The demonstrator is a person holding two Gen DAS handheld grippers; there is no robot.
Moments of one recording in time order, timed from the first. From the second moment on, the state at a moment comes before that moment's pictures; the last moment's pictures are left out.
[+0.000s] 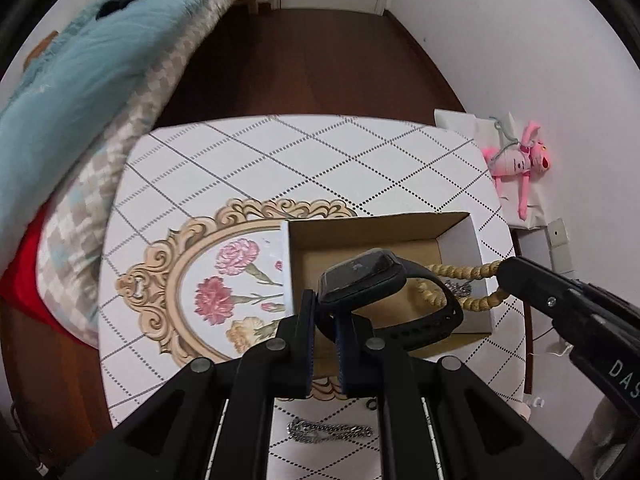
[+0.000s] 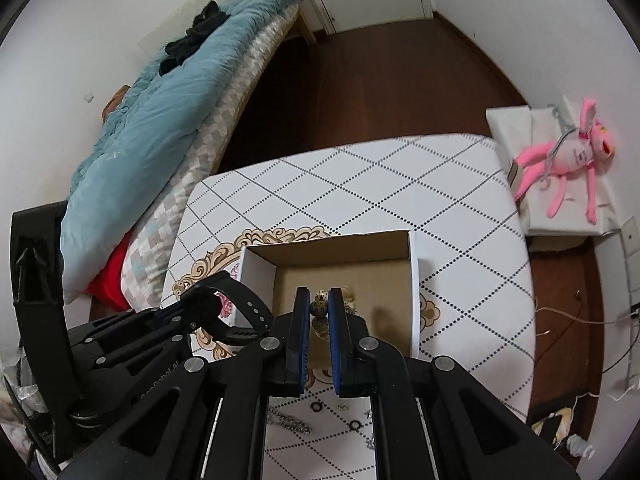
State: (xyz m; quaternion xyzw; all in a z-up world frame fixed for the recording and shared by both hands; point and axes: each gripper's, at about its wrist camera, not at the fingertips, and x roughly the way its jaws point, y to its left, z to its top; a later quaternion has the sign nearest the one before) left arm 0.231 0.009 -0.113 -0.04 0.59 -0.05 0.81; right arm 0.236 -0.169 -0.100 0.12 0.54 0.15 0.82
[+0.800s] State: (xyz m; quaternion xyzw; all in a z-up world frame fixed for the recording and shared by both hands) left arm 0.223 0.032 -0.140 0.00 0.56 0.03 0.83; right arm 0.247 -0.169 -0.154 -0.03 0.57 0.04 0.82
